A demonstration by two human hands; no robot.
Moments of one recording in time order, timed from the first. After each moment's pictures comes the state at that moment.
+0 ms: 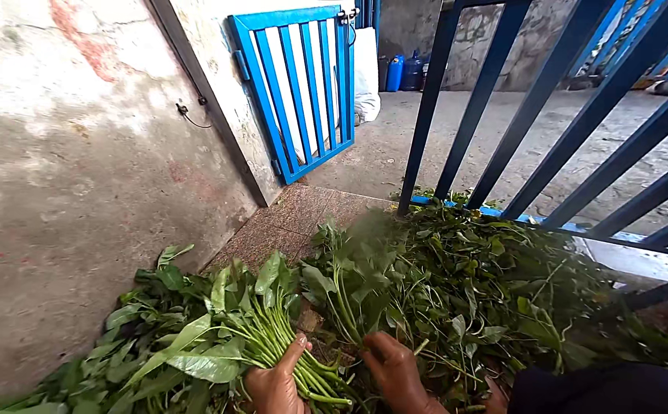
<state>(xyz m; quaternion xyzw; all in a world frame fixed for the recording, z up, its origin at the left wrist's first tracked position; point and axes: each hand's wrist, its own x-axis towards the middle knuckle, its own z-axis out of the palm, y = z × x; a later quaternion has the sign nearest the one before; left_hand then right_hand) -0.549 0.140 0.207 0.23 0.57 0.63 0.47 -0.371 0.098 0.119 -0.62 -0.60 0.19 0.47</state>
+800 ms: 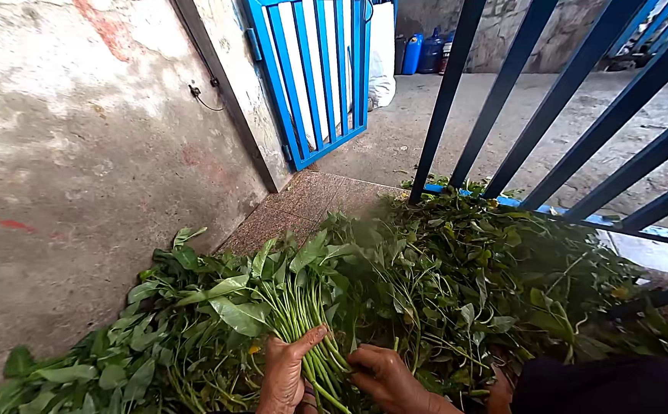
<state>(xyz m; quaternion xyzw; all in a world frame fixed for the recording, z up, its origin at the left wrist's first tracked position) -0.572 0.139 0.198 0.30 0.49 0.55 0.61 -0.382 0.081 0.126 -0.44 -0.70 0.39 0.40</state>
